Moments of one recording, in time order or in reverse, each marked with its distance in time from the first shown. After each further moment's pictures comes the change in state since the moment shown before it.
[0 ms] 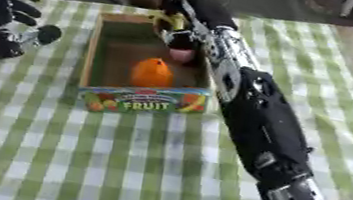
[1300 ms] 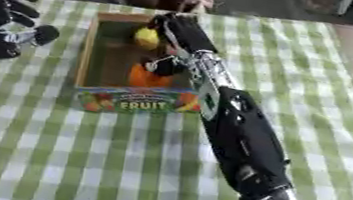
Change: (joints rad) left arm -0.001 -0.004 0.000 0.000 0.006 -0.003 -0.004; right arm 0.033 0.032 -0.013 0.043 0.039 0.022 -0.013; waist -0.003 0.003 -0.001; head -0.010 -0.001
